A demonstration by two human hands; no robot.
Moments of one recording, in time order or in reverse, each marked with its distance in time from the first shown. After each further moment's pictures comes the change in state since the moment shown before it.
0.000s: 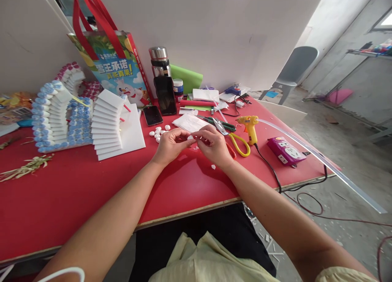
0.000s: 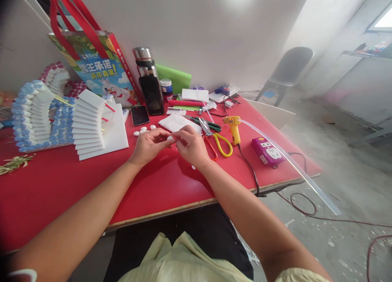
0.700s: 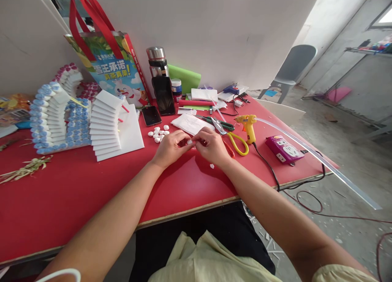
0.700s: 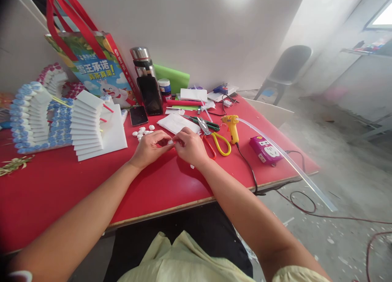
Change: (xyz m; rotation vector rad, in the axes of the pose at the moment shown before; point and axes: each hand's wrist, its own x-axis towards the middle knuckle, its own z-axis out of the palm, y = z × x) left_hand 0.000 -0.007 -0.003 0.316 -0.103 0.289; right_hand -0.001 0.004 -0.001 -0.118 -0.095 0.086
